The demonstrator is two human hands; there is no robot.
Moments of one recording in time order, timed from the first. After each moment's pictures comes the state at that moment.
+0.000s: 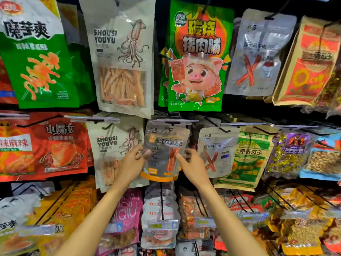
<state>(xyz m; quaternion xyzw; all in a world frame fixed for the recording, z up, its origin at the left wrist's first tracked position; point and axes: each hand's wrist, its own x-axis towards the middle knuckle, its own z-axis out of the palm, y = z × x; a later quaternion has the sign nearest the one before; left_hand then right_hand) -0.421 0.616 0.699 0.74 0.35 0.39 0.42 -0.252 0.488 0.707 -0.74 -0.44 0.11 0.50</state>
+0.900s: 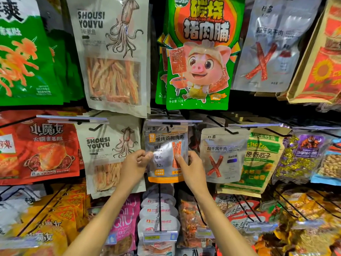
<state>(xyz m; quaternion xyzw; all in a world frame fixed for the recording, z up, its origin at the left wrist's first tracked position) -0.389 0.637 0.677 0.76 0.33 0.45 0.33 -0.234 0.522 0.673 -0.68 -0.43 0.08 0.58</state>
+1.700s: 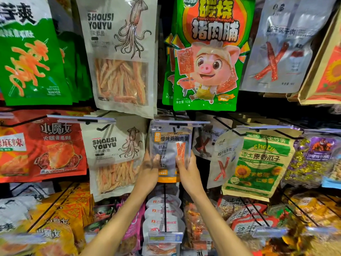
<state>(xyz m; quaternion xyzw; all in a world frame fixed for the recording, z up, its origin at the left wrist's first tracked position) -0.375 0.605 0.672 0.73 0.35 0.41 0.41 -0.239 0.549 0.649 -0.69 -0.42 0.15 0.57</state>
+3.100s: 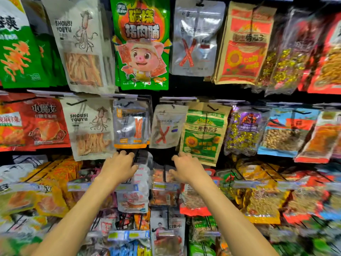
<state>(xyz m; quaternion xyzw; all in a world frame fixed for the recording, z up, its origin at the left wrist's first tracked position) -0.388 0.458 0.684 0.89 0.46 0.03 -0.04 -0.189 0.327 0.697 -0.79 -0.61 -0.01 0.00</state>
